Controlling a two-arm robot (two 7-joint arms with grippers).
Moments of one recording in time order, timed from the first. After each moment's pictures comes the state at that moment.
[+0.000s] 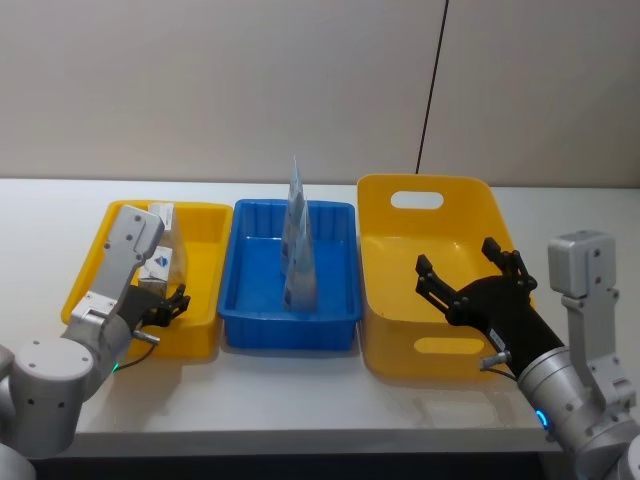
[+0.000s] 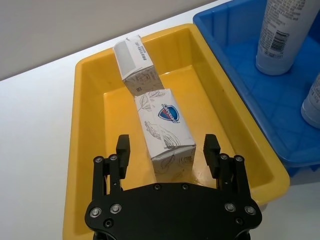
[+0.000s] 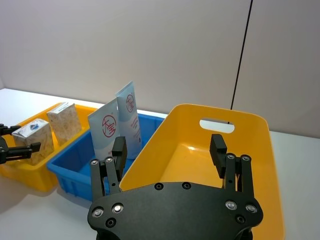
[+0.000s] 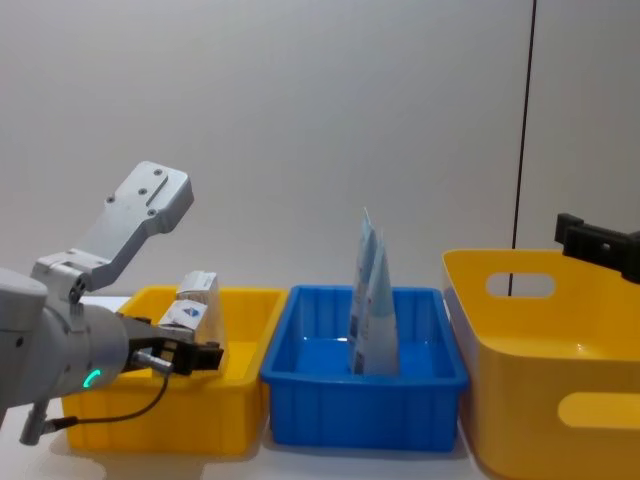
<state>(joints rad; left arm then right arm) -0.44 0.21 0.42 -1.26 -0.12 0.37 0.01 -0.01 0.34 -0.23 -1.77 0.29 0.03 0.07</state>
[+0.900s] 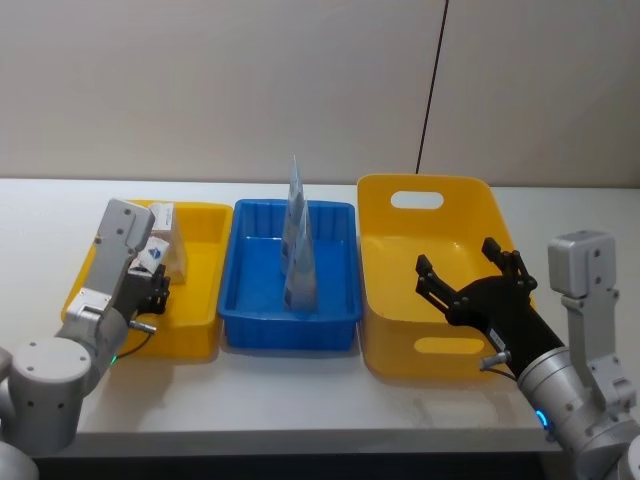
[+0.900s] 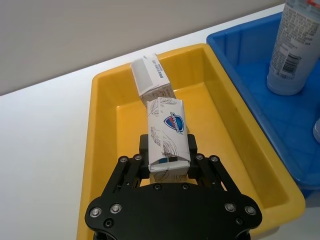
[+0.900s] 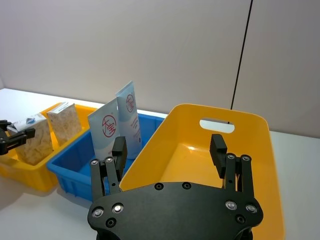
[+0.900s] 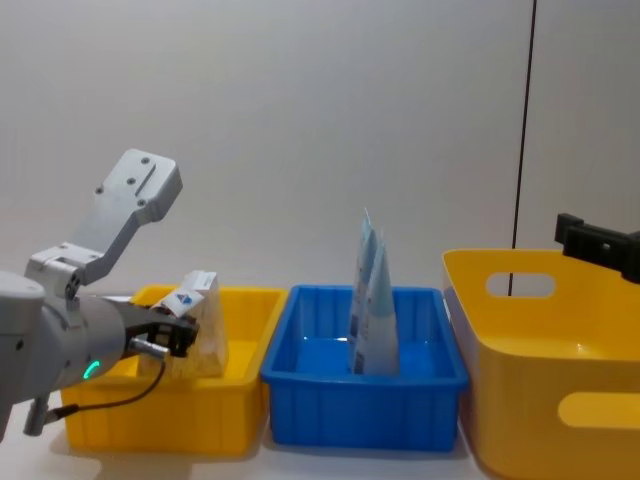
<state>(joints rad) -0.44 0.19 0.38 -1.23 -0.09 0.29 0.04 -0.01 0.34 -0.23 -1.77 0.29 0.03 0.07</state>
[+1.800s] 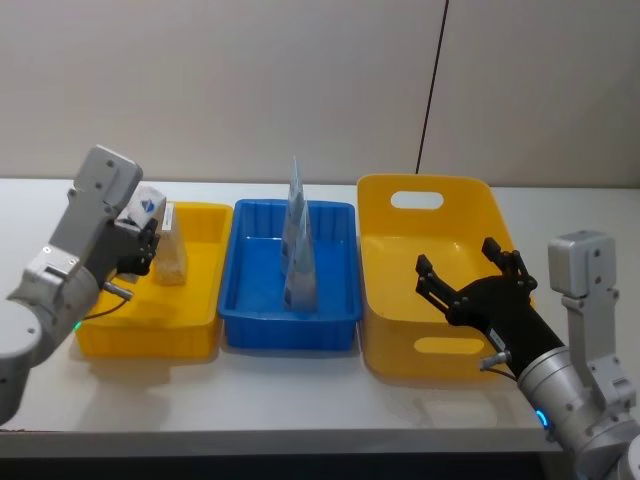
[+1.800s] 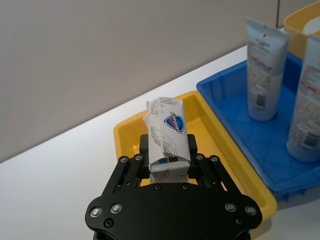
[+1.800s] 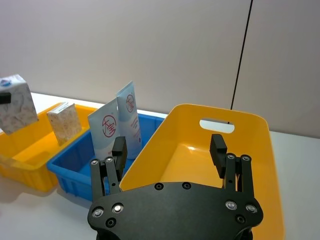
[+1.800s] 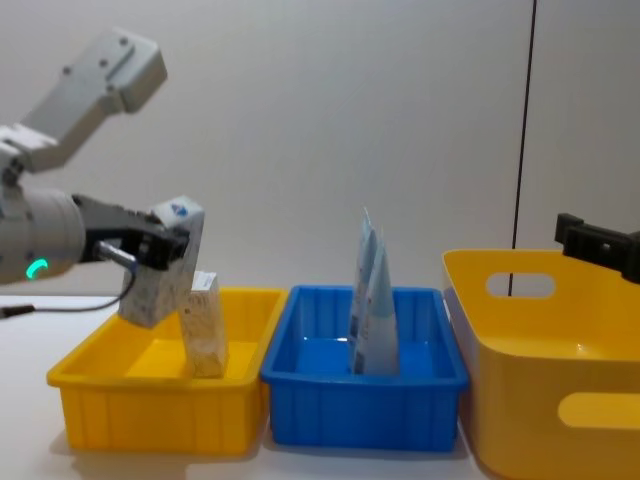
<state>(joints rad) -0.40 0.32 0.37 -1.52 -0.06 0.38 -0.07 -0.01 0.34 -0.23 -1.77 0.29 0.03 0.07</state>
